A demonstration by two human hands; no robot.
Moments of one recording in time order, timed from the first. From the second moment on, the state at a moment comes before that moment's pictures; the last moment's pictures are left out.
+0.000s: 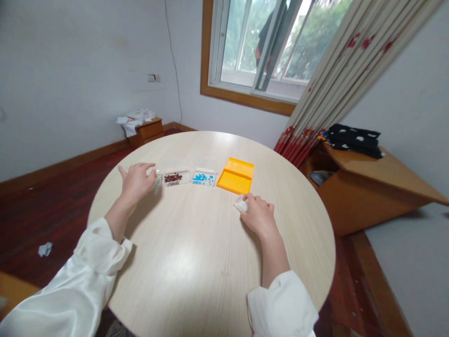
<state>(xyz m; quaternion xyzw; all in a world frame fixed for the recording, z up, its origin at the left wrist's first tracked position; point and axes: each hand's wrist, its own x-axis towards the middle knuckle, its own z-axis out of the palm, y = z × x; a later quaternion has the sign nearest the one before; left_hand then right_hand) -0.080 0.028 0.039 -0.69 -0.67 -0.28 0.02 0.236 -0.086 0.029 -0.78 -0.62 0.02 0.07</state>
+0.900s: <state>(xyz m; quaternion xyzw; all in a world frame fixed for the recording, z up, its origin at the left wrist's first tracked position) -0.077 0.033 0.020 -0.70 -0.71 -0.06 0.04 0.232 -0.086 0.033 -0.79 -0.61 0.03 0.05</state>
